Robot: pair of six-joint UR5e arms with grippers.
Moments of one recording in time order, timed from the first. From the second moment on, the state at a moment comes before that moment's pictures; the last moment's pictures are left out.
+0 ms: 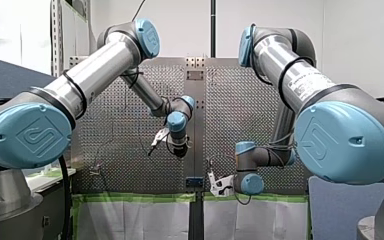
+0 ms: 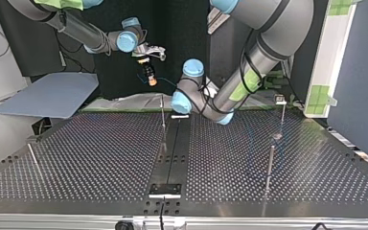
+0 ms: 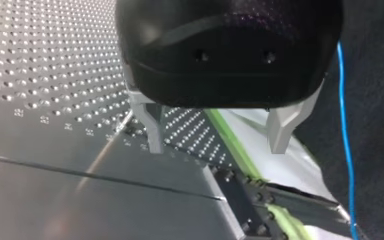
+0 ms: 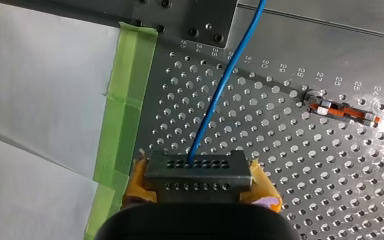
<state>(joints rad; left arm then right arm) -0.48 -2.42 -1.26 -3.33 -1.87 -1.50 2.08 -0.62 1.80 -0.91 1.46 1.35</state>
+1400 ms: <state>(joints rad) -0.50 -2.55 -1.10 -3.72 -1.77 -1.57 2.08 -0.62 1.80 -0.91 1.45 1.36</state>
